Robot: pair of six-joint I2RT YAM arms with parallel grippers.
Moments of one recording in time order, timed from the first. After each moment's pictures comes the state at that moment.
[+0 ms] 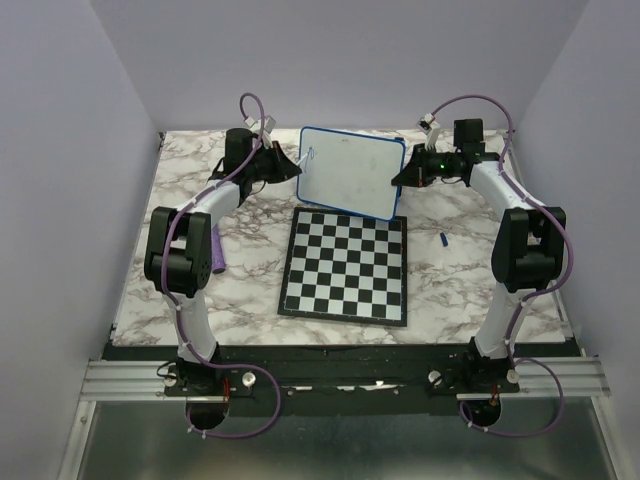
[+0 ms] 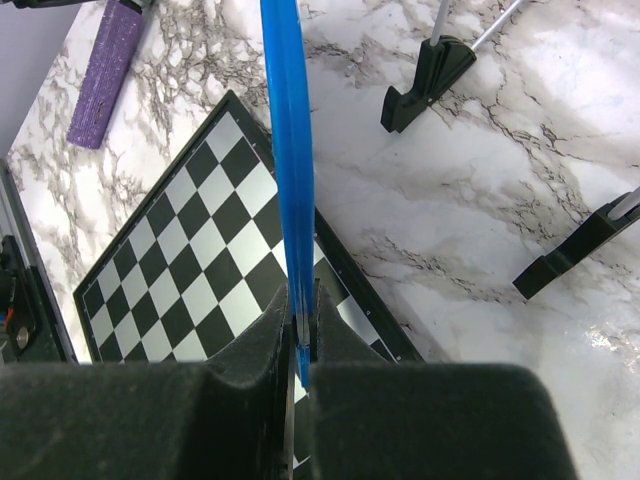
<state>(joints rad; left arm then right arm) -0.18 1.94 1.37 0.16 0.57 -0.44 0.06 1.94 1.55 -0.40 -0.92 -0.11</state>
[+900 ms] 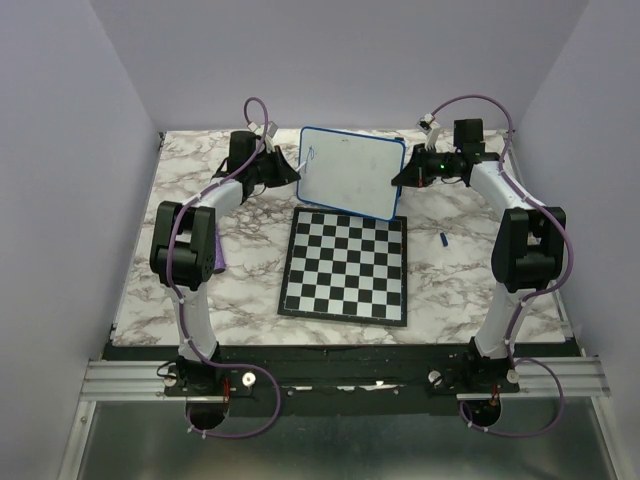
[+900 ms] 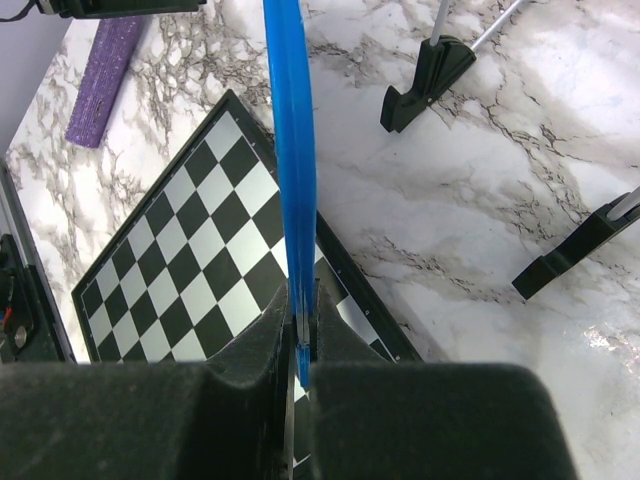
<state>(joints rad) -0.18 2.01 1.42 0.09 0.55 -0.42 0.06 1.95 1.55 -0.40 -0.92 -0.11</state>
